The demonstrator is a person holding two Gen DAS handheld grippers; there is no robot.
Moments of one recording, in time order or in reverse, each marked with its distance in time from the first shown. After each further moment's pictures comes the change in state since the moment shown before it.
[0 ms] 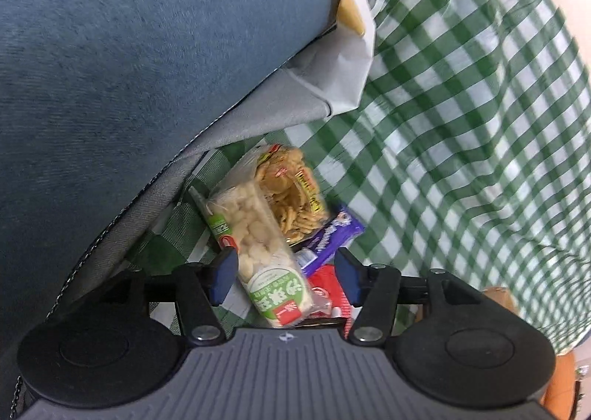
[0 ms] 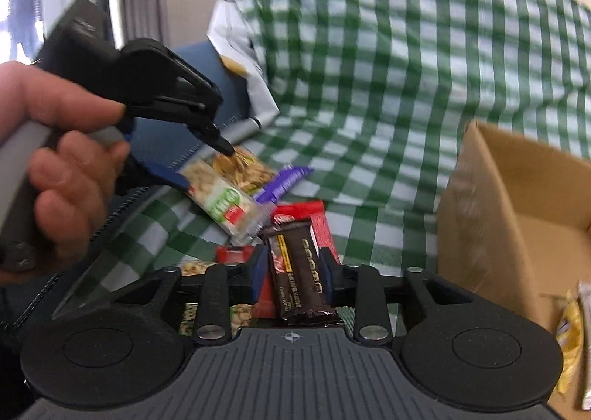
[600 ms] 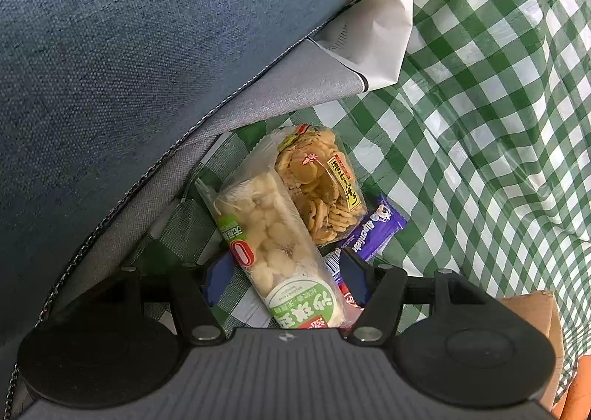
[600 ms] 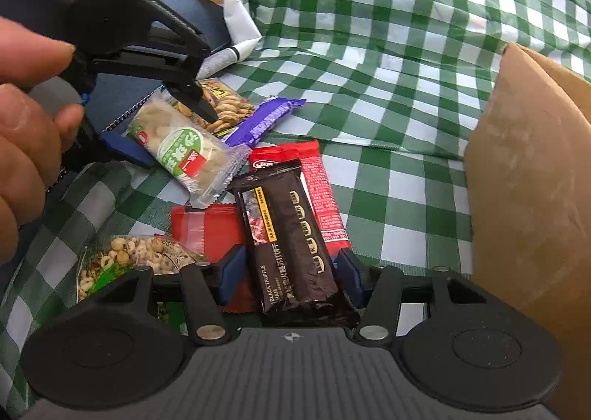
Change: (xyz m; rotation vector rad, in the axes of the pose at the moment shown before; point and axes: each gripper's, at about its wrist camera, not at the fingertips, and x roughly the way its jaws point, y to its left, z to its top) left arm 0.035 0.000 0.004 0.006 0.056 0.095; right arm 0.067 -0.004 -0.016 -0.007 0.154 0.008
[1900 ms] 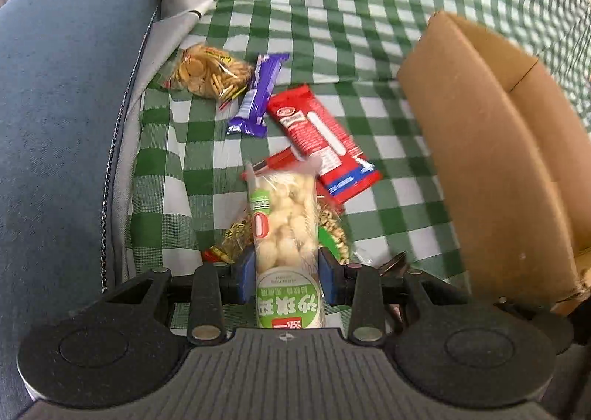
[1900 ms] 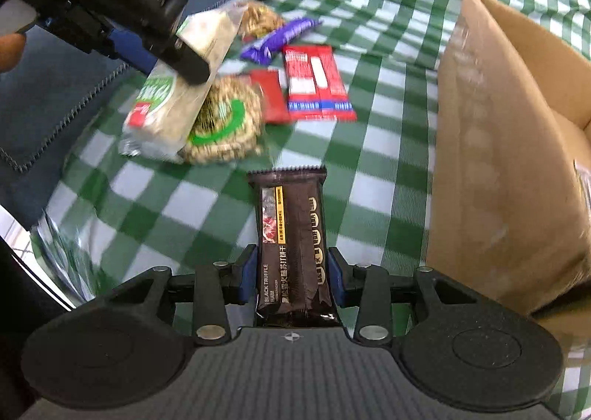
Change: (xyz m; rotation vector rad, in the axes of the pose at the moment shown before) left arm -0.090 -0.010 -0.122 0.765 0.111 0.016; right arm -0.097 0.012 -0.079 -0.031 0.179 0.005
